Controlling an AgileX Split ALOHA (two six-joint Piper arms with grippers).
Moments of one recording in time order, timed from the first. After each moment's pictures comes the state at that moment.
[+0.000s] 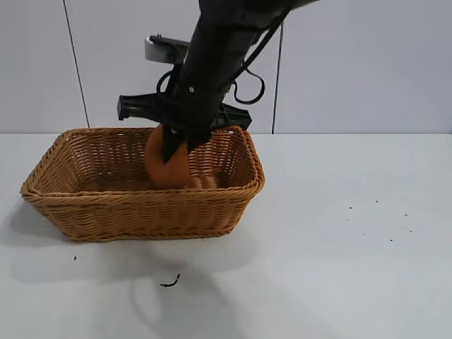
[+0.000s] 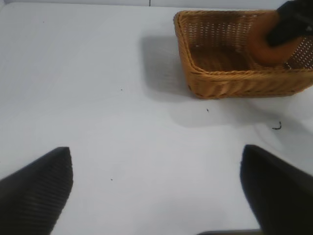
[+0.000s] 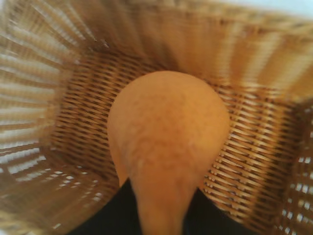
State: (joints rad) left arm -0.03 -0.01 -0.50 -0.01 1.07 -0.03; right arm 0.62 2.28 -1.78 0.12 0.64 0.18
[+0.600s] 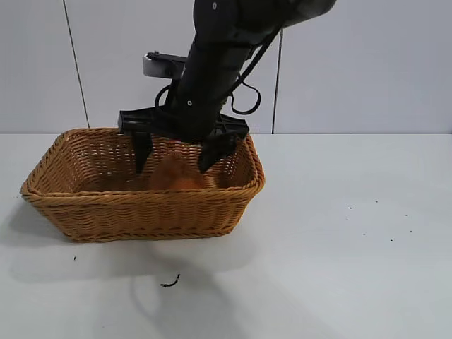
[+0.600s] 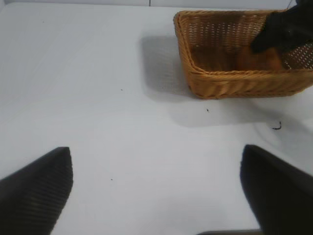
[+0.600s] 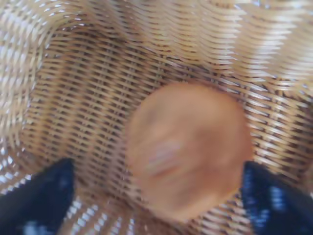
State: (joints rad) left arm -0.03 -0.01 -0.50 -0.01 1.07 -0.03; right arm 0.62 2.27 -2.11 -0.01 1.09 0.15
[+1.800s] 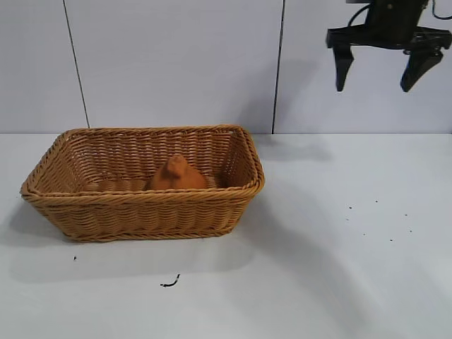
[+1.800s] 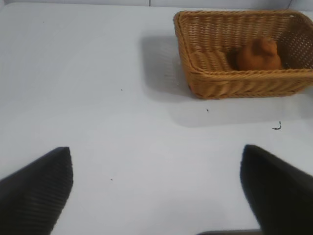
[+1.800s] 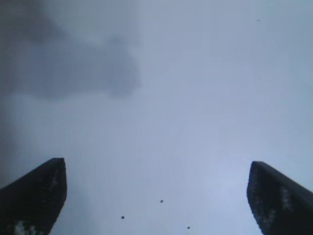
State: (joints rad) left arm -0.03 -0.01 -0.50 -0.01 1.07 -0.03; right arm 0.02 2.24 -2.09 -0.06 1.22 0.11
